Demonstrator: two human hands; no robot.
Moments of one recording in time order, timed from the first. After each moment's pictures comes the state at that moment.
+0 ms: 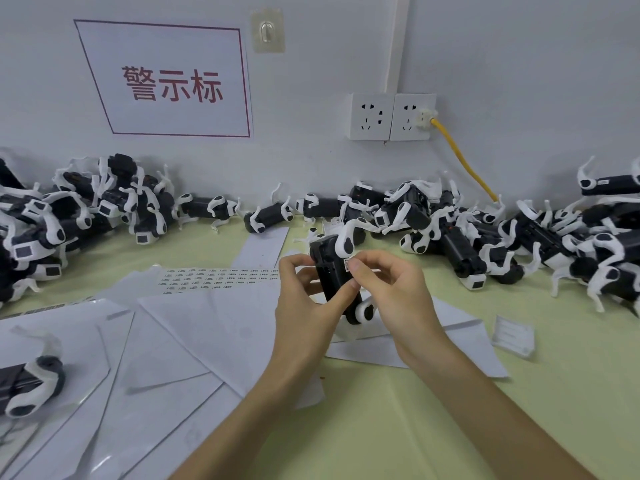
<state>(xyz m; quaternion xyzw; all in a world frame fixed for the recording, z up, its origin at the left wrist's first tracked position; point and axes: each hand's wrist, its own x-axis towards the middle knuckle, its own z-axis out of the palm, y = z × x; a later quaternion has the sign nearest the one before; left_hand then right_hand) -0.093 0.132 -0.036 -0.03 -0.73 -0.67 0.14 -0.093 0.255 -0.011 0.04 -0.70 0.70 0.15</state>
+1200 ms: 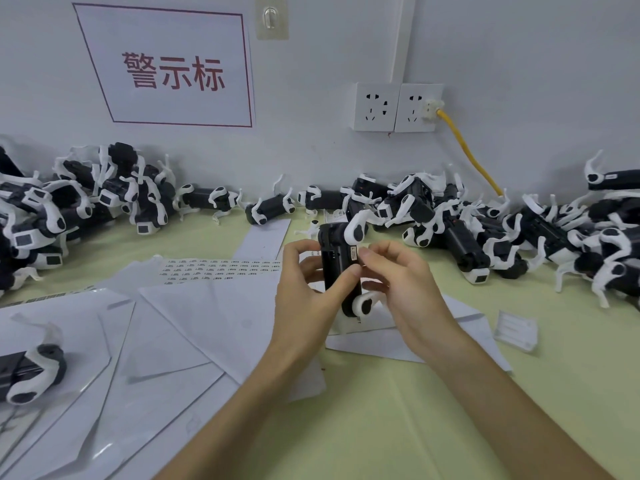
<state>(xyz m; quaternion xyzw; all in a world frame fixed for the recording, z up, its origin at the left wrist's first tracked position) -0.090 0.129 -0.027 -0.07 -0.71 -0.68 0.15 -0.102 0.263 -0.011 0.05 -0.64 0.76 0.09</state>
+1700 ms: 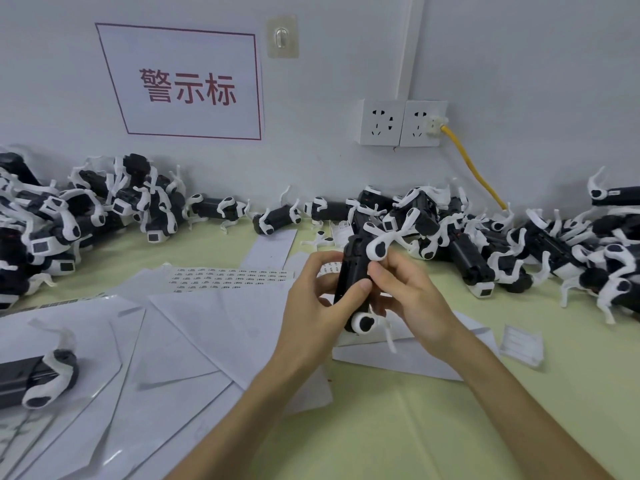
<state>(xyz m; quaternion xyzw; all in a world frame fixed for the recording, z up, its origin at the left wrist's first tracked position) -0.086 0.123 -0.020 -0.15 -0.70 -0.69 0.11 -0.108 0.280 -0.011 0.19 -0.69 0.69 0.03</state>
